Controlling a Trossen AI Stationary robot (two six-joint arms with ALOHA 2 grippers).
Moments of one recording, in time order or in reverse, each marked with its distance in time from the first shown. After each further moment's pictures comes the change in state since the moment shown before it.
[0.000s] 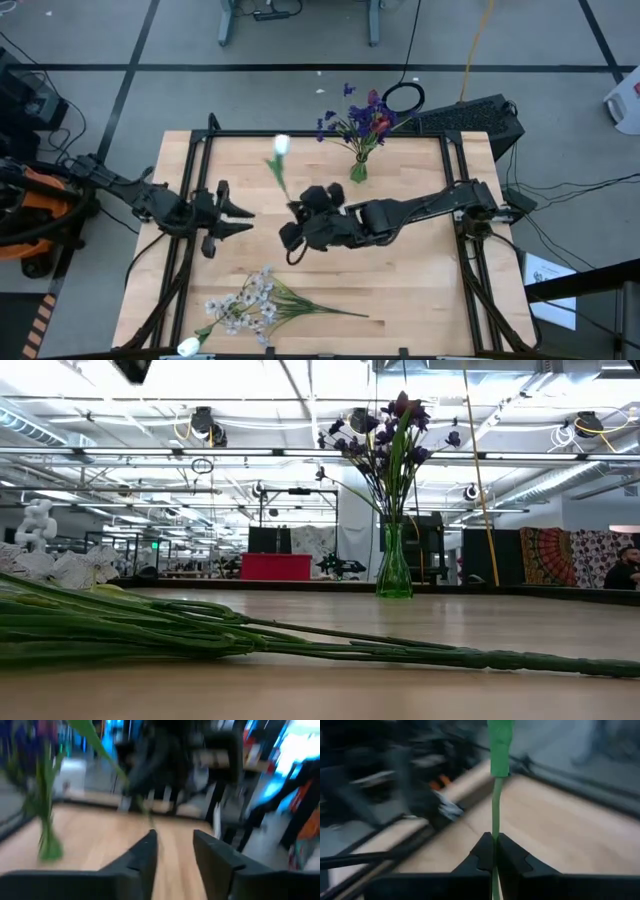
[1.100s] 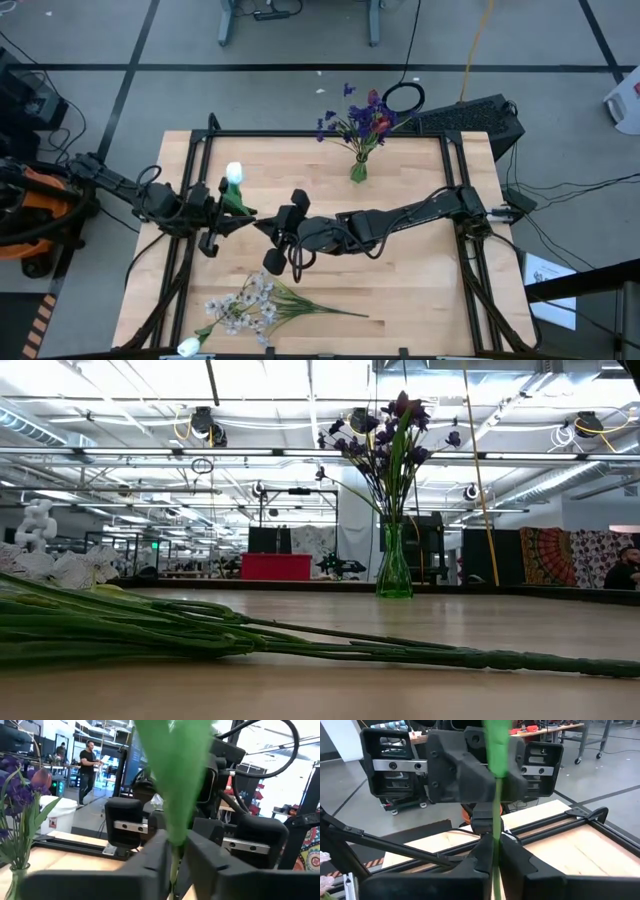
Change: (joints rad) left arm 0.000 0.094 0.000 0.347 0.005 0.038; right arm 0.006 0.092 -0.002 0.457 -0.215 -0.443
